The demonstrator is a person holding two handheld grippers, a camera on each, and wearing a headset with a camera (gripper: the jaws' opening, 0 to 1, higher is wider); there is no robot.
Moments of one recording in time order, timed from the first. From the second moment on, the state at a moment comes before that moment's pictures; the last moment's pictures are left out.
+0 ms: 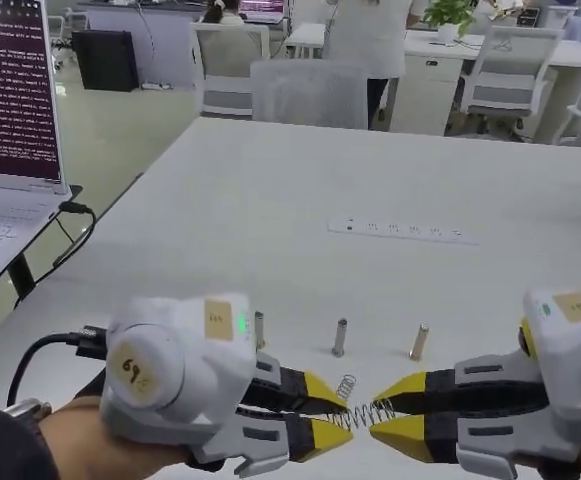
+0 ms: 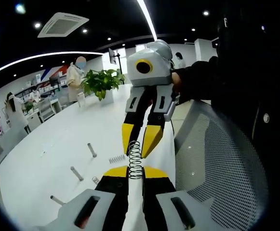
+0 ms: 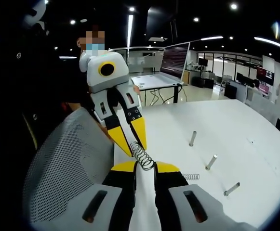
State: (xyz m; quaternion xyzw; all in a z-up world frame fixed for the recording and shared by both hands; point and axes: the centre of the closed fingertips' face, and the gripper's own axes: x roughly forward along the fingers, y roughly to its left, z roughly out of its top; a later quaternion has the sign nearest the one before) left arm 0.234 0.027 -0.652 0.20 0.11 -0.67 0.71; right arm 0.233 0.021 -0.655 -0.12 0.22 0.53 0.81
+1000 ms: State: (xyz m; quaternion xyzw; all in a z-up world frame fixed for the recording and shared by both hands) left arm 0.233 0.028 -0.662 0.19 0.13 -0.66 0.71; right arm 0.228 0.039 -0.637 -0.13 0.20 0.55 0.80
